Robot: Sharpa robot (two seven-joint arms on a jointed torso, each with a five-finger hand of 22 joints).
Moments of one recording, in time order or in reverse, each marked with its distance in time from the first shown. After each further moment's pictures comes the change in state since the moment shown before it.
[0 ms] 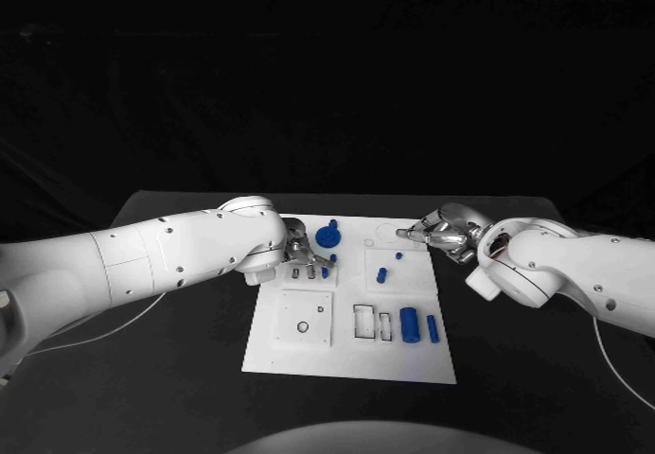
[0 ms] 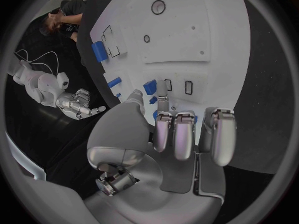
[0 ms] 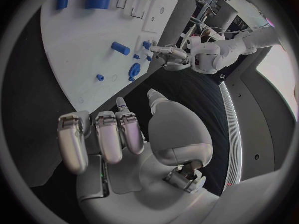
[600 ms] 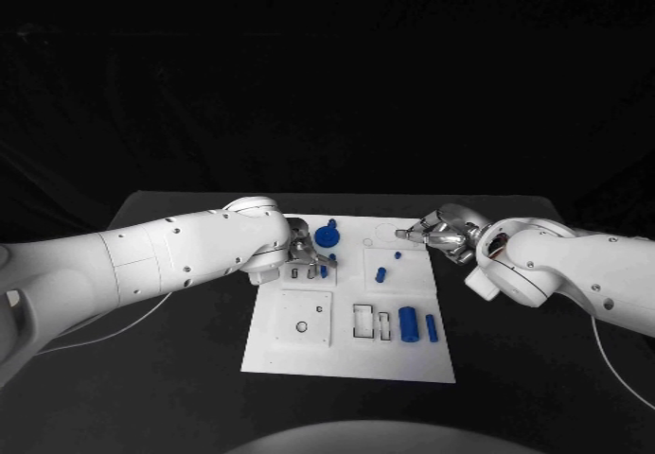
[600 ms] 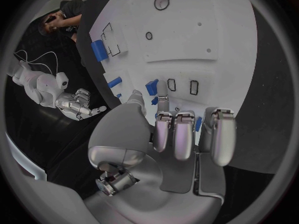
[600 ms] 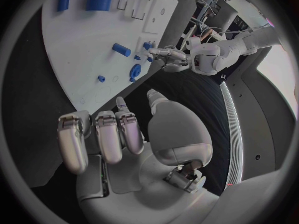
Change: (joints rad) left arm -0.005 0.030 0.000 -0.026 -0.003 -0.003 0.004; left_hand 0.017 0.033 -0.036 -0.002 -0.105 0.001 0.001 -0.022 0.034 0.000 0.000 0.000 0.000 0.000 0.000 0.000 0.000 0.000 0.000 0.000 0.000 0.000; right arm -0.001 0.001 0.000 -0.001 0.000 0.006 -0.008; right_hand -0.004 0.004 -0.003 0.003 0.000 -0.003 0.003 0.000 0.000 0.000 0.000 0.000 0.000 0.000 0.000 0.000 0.000 0.000 0.000 0.000 0.000 0.000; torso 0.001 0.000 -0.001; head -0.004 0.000
